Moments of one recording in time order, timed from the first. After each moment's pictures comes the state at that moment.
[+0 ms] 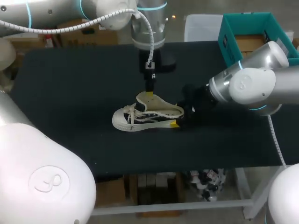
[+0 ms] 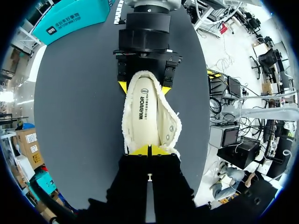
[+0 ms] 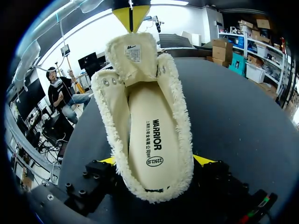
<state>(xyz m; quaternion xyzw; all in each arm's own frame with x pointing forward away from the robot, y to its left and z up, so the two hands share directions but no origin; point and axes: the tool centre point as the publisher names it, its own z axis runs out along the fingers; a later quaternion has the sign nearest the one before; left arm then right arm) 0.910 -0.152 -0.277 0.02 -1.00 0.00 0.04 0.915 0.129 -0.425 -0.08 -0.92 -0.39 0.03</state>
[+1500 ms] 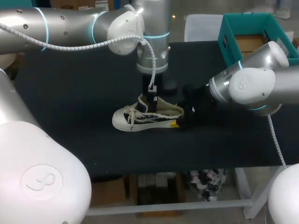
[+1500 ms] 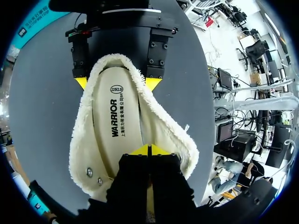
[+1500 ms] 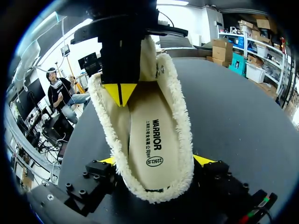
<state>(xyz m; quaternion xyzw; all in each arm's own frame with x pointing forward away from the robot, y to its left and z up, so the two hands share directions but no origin) 0.881 -0.160 -0.363 -0.02 -0.99 0.00 0.11 0.915 0.129 -0.426 -0.08 -0.92 -0.39 0.03</state>
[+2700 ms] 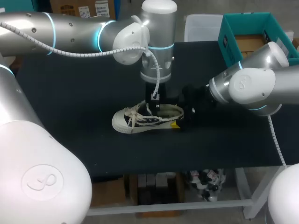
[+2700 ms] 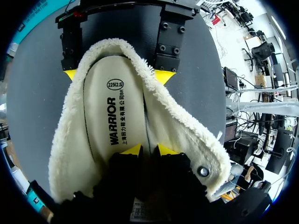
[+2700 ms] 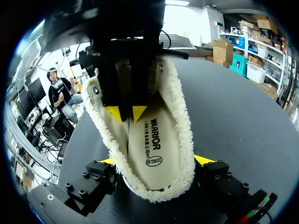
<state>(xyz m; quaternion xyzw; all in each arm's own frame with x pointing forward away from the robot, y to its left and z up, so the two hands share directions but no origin) 0.876 -0.161 -0.391 0.00 -1.00 -0.03 0.09 0.912 0.130 -0.426 -0.08 -0.92 -0.39 0.03</state>
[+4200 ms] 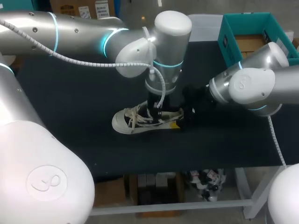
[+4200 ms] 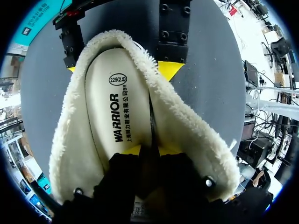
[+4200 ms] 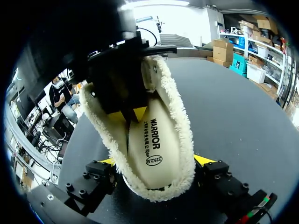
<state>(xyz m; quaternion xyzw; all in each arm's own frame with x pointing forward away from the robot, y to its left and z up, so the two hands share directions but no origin) 0.881 -0.157 -0.397 0.01 -1.00 -0.07 -0.01 0.912 0.130 -0.426 -0.08 -0.92 -0.39 0.03</state>
